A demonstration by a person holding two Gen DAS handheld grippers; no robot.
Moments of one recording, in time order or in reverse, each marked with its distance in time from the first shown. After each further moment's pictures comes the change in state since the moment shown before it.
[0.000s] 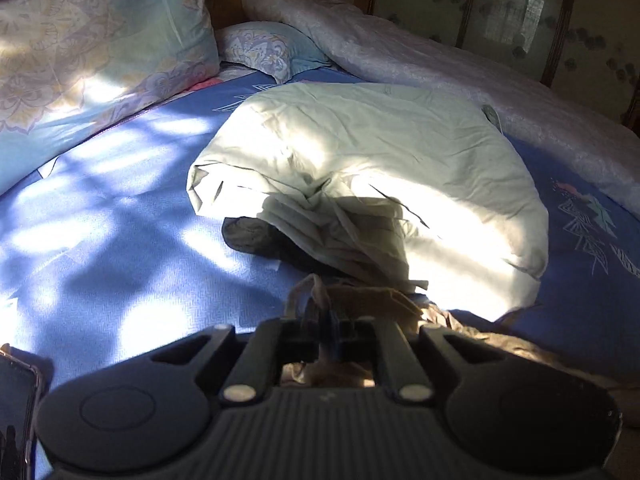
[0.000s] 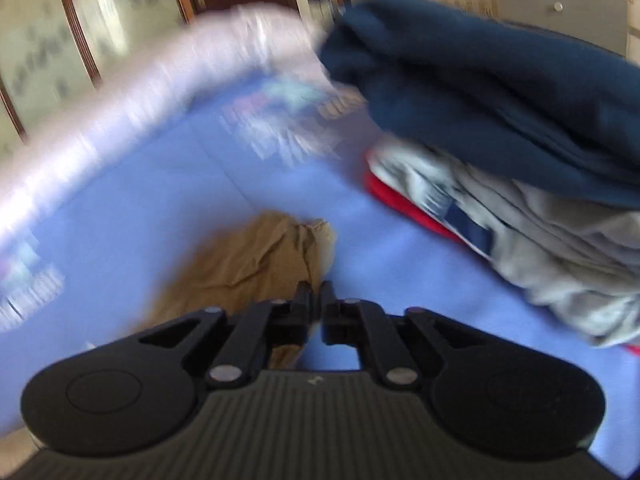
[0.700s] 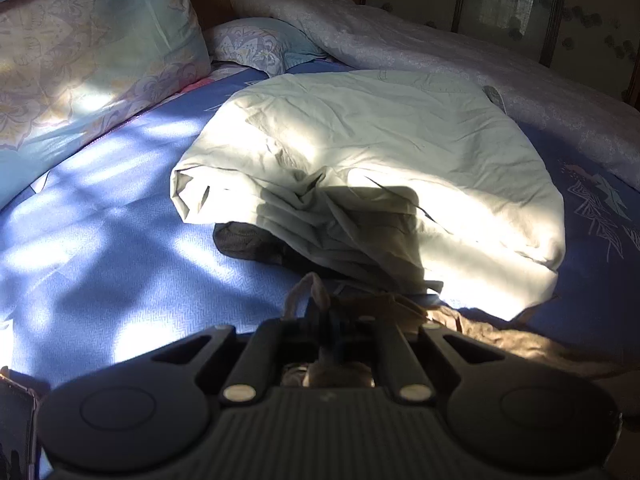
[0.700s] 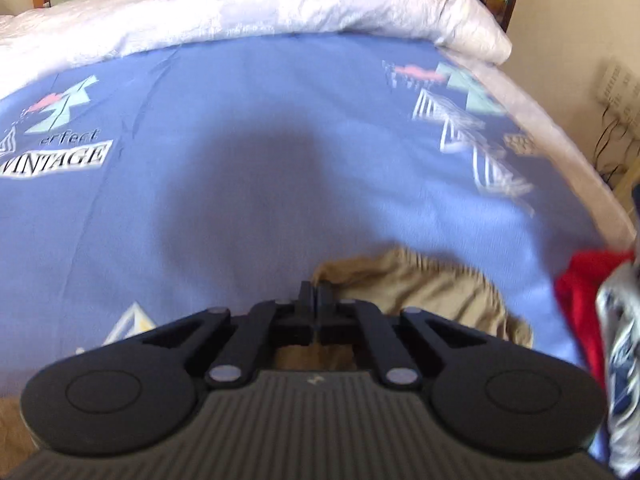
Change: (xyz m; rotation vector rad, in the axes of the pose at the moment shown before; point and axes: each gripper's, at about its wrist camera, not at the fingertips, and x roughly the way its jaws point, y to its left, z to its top) left arm 0.015 0.001 0.013 0.021 0.000 0.017; right arm 0.042 0.130 0.042 -0.441 -0.036 0.100
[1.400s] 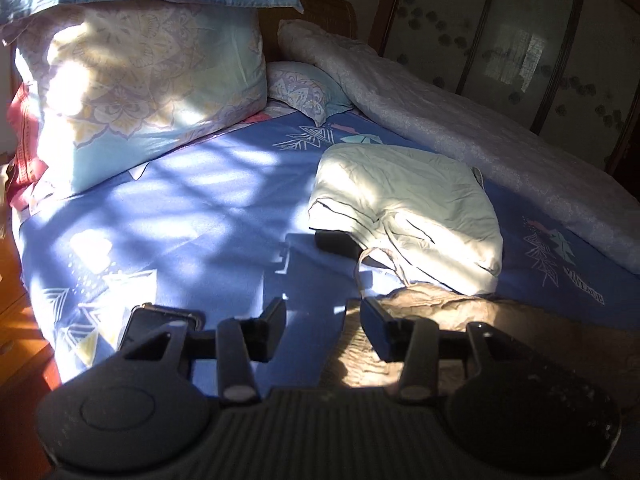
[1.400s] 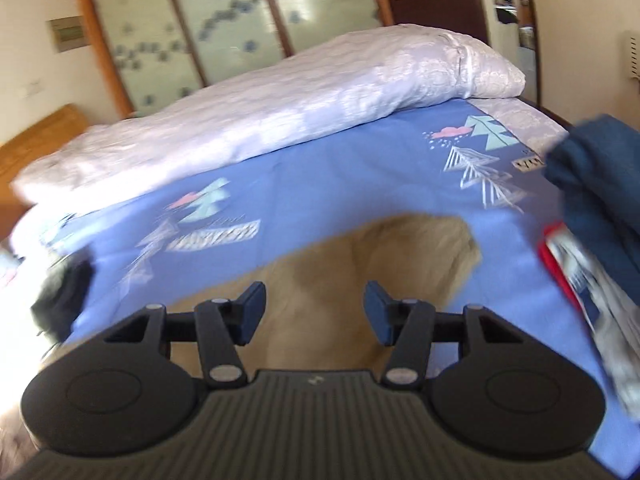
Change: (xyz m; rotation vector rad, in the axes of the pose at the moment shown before) left arm -0.189 0.111 -0.050 -0.151 -0.062 -0.086; right arm -0.178 -0.060 -0.064 0.128 -0.146 0.420
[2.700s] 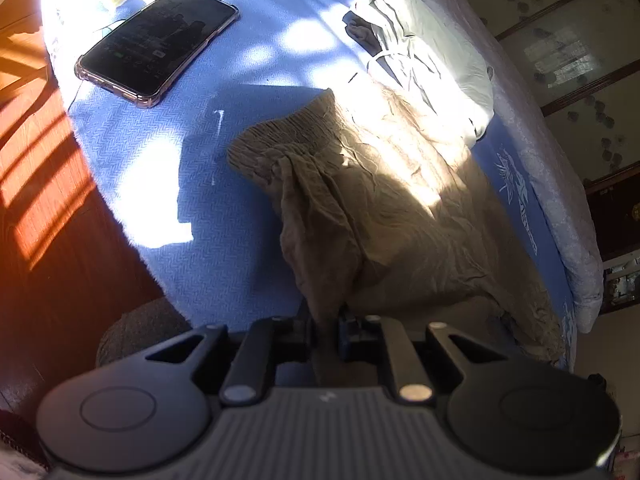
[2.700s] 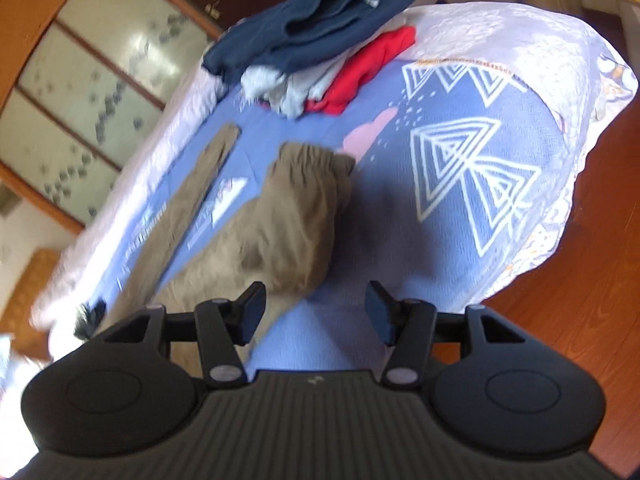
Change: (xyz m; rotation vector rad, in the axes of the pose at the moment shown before) left arm -0.022 0.025 -0.142 -0.404 0.385 -0.200; right arm -0.162 -0.100 -0.208 0.650 -0.062 -0.100
